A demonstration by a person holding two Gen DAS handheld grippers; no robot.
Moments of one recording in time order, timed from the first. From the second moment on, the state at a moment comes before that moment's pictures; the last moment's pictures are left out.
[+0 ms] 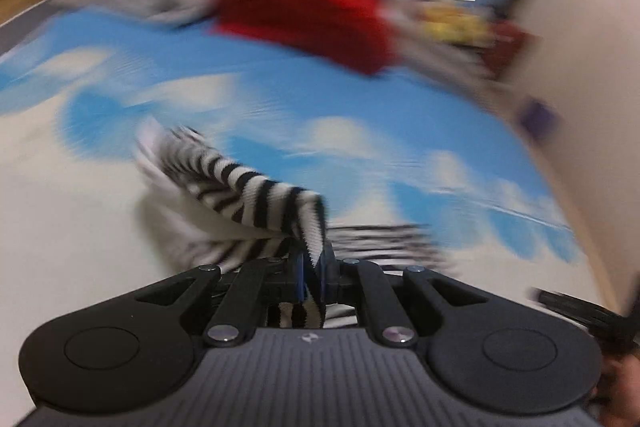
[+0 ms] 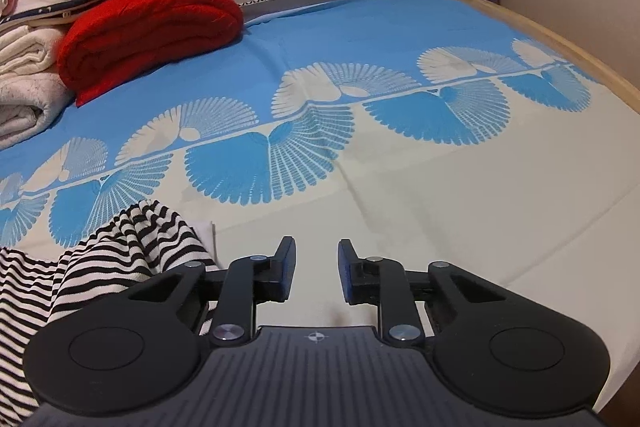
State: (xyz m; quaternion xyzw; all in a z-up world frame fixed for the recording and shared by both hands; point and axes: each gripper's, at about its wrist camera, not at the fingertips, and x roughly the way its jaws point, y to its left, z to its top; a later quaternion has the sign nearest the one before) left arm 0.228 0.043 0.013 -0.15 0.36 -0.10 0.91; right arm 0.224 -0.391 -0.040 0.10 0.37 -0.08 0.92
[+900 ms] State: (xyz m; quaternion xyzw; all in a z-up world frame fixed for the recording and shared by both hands) left arm 0.239 0.020 -0.058 -0.23 0.48 -0.16 0.83; right arm 0.277 -0.348 -0.073 0.24 0.46 0.07 0.85
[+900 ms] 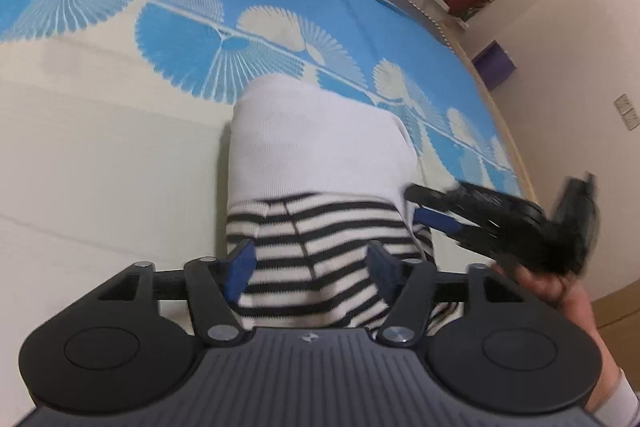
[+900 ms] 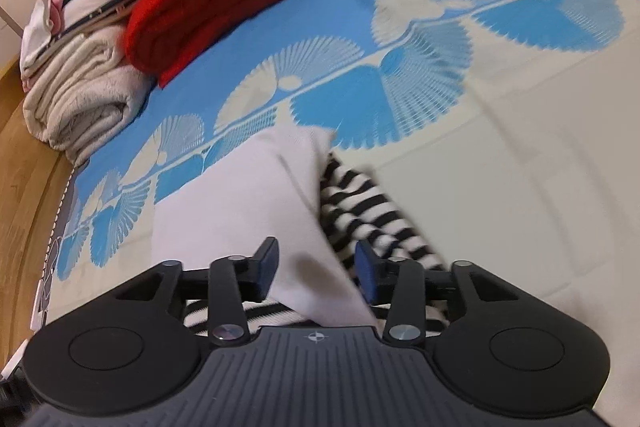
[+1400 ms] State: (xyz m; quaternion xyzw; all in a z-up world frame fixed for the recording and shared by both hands) left arm 0.247 -0.009 -0.100 -0.13 0.54 -0.19 0.81; right arm 0.261 -0.383 -0.043 0.30 0.34 0.04 0.89
